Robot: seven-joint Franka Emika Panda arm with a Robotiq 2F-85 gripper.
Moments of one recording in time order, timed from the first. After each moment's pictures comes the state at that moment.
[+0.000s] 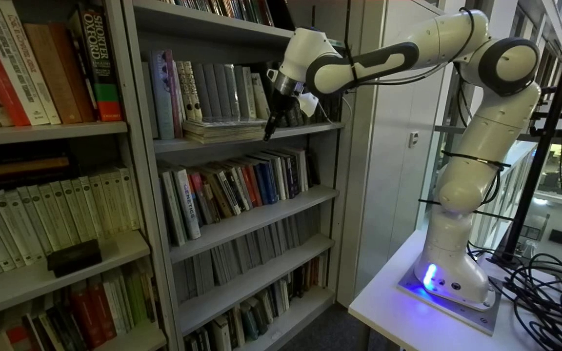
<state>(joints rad) 0.21 -0.27 0.31 -2.05 -0.17 2.26 0.01</state>
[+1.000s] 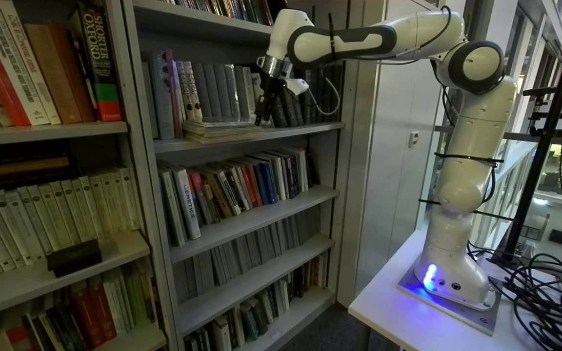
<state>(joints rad) 0.21 -0.10 0.28 -1.74 -0.07 2.01 0.00</state>
